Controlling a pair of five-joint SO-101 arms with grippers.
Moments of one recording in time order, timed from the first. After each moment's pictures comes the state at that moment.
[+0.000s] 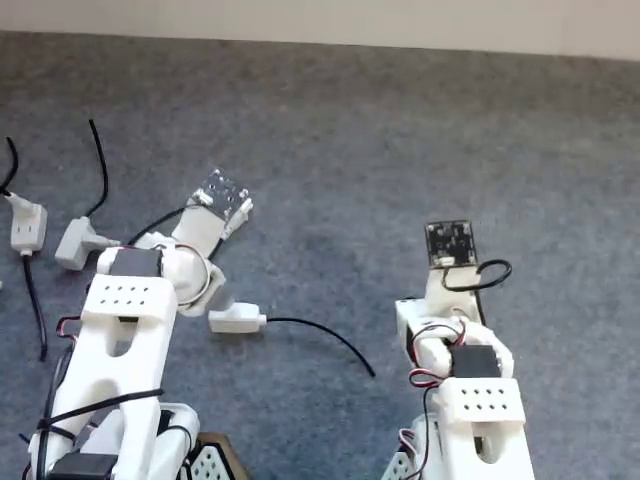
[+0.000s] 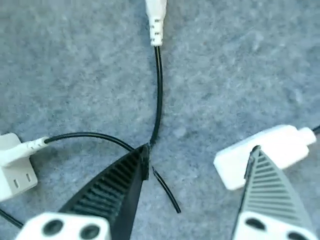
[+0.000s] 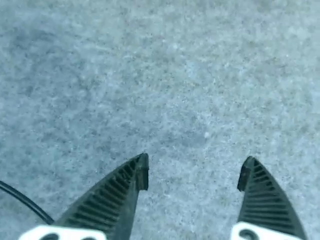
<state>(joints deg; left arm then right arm) -5.2 -33.0 52.4 55.7 -26.0 -7.1 -63.8 80.0 44.6 5.4</state>
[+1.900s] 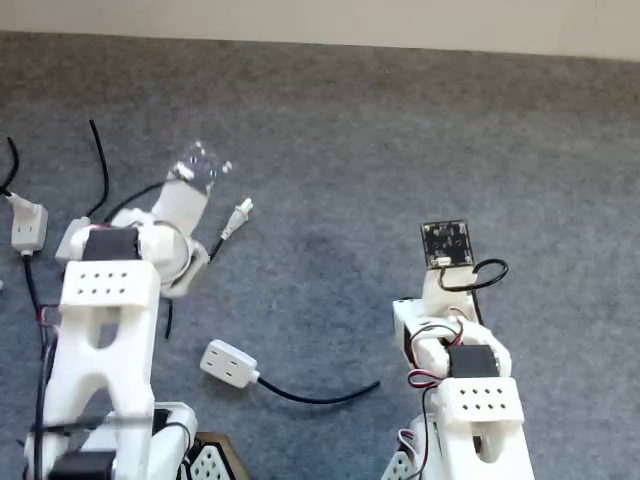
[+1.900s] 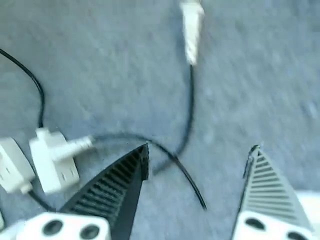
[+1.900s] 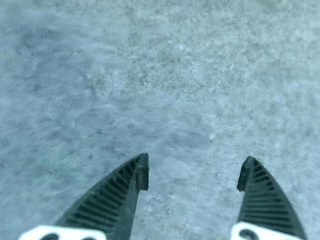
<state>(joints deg) -8.6 -31.7 40.0 64.0 -29.4 -8.4 -63.8 80.0 44.6 5.4</state>
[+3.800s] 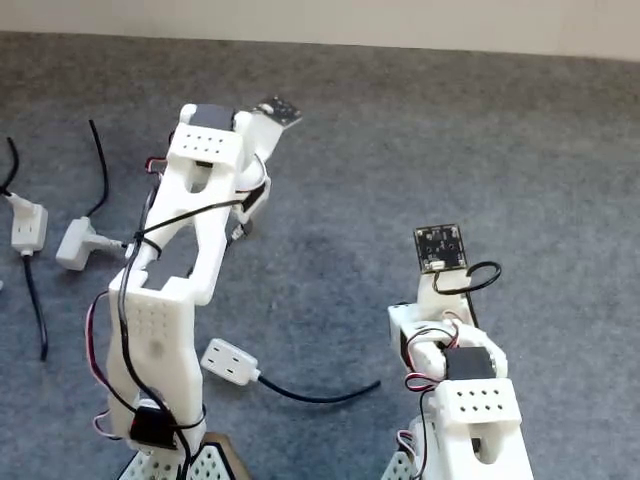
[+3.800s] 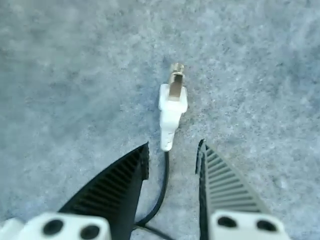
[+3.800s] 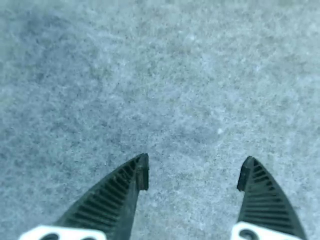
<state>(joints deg) 3.3 37.1 -30.0 90.9 -19.5 -9.5 -64.2 81.5 44.6 5.4</state>
